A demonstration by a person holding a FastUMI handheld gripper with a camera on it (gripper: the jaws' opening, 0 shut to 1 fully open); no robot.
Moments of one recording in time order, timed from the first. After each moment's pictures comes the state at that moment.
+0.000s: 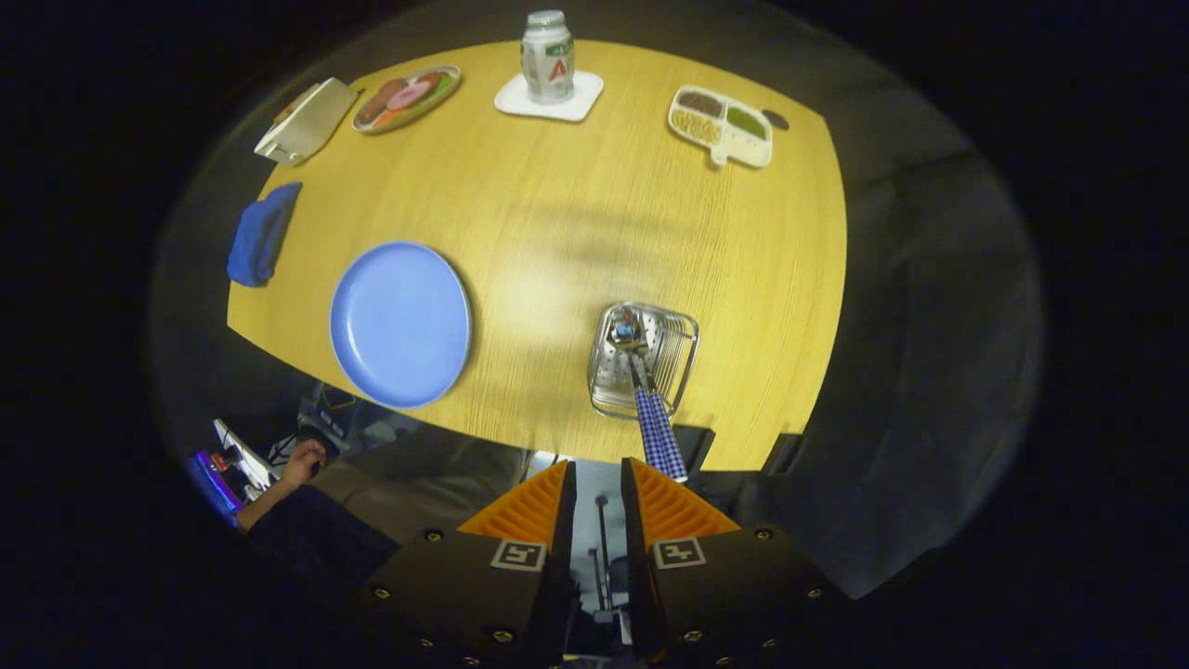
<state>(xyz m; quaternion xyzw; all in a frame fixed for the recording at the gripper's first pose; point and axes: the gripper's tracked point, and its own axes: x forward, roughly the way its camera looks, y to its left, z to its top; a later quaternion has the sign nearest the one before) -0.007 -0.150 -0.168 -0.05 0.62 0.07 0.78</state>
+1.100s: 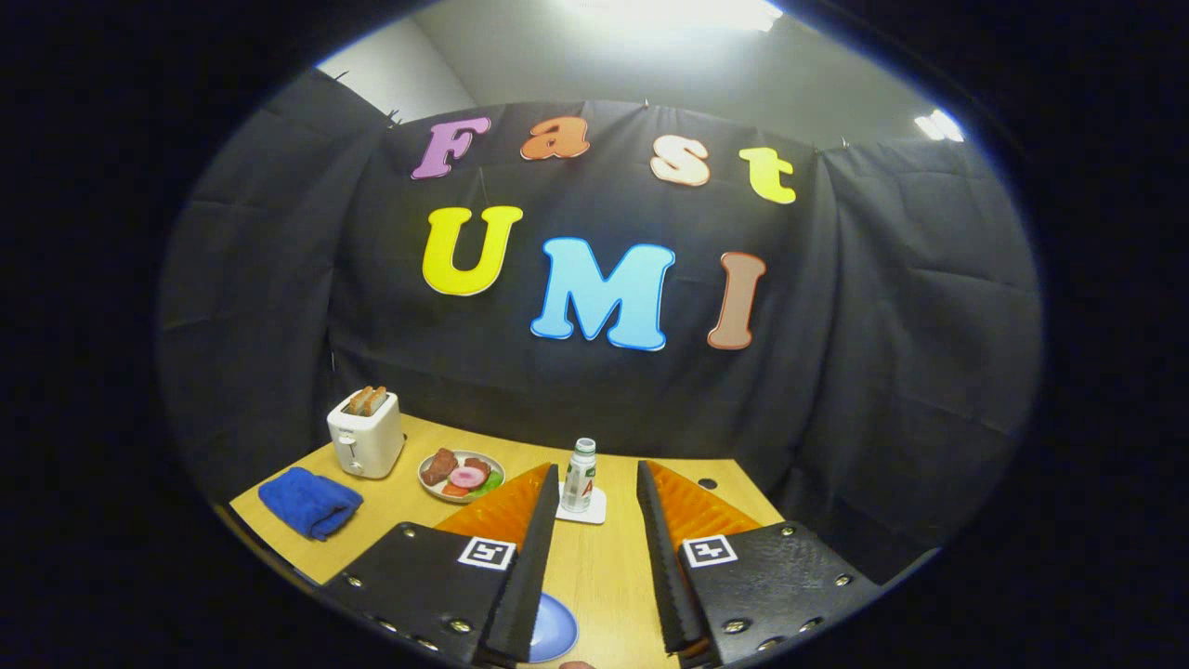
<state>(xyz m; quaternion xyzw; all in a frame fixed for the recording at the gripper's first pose) -0.003 -0.019 0.043 -0.01 -0.05 -0.04 1.00</state>
